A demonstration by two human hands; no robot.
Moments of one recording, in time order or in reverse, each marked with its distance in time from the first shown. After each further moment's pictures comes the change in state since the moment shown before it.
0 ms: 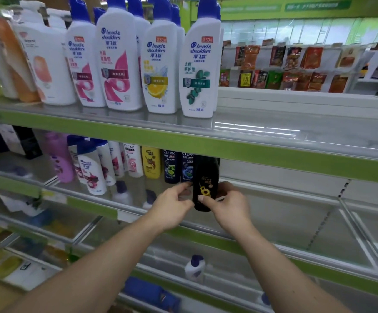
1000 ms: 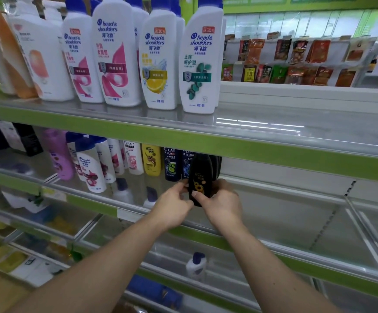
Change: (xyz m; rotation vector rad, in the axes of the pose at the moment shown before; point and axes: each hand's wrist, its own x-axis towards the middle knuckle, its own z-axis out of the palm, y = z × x) left_hand 0.016 -0.014 0.012 -0.023 0.026 -0.036; right_hand 0.010 -0.005 0.026 -0.044 0.050 0.055
